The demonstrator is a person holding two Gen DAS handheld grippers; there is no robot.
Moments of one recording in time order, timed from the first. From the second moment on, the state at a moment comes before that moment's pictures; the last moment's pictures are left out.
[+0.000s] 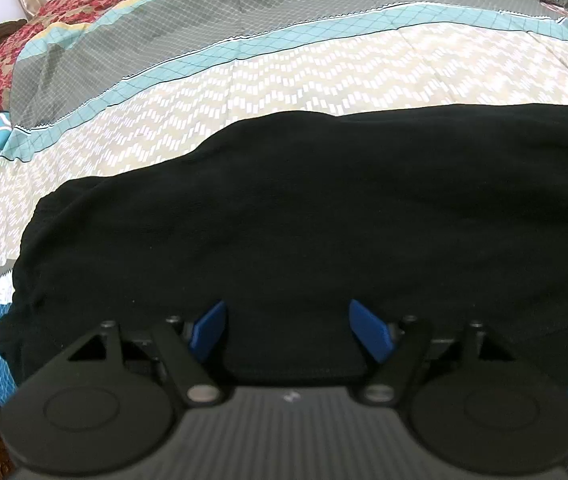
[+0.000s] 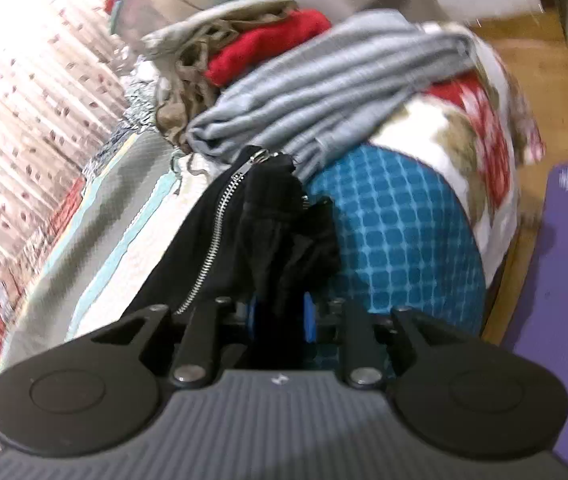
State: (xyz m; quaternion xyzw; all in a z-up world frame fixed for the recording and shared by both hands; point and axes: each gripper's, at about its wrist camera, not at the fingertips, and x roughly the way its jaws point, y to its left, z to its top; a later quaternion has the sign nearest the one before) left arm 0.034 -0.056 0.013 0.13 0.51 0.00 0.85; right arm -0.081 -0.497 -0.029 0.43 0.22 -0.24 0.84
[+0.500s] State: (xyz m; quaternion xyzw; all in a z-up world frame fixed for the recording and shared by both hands) left arm 0.034 -0.058 0.010 0.14 0.51 0.00 0.85; right arm -0.089 -0.505 -0.041 0.48 0.20 -0.22 0.82
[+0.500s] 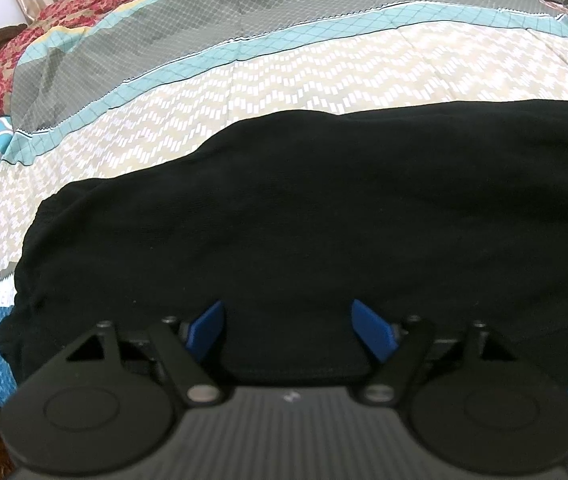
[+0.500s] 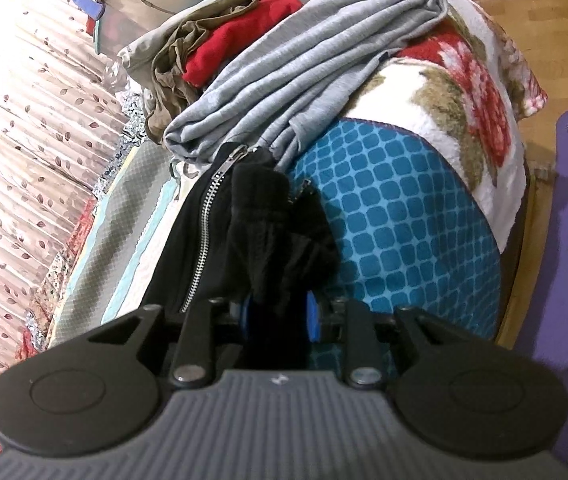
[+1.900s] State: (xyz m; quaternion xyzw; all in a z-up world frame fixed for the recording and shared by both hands) left arm 0.027 -0.026 0.054 -0.07 0.51 -0.16 0.84; right arm -0.009 -0.277 0.003 0.10 0.35 0.05 0.93
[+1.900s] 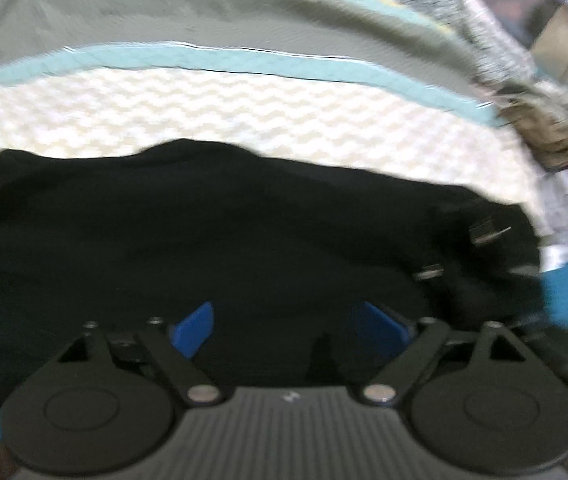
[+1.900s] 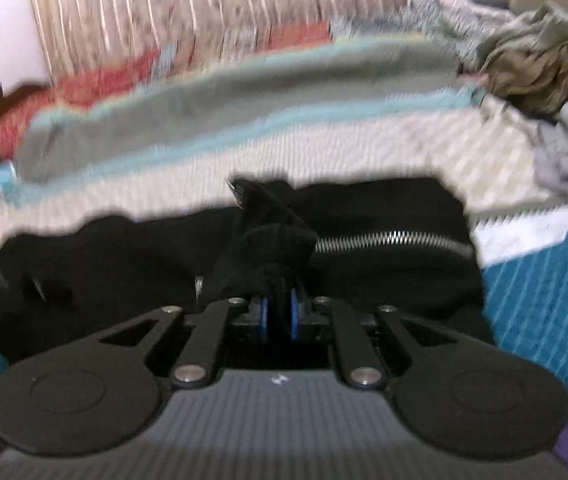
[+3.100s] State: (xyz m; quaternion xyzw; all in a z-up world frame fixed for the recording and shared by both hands) left arm 0.084 -0.174 0.008 -0.11 0.61 -0.28 0.73; right arm -0.087 -0.380 0.002 0.36 0.27 0.07 0.89
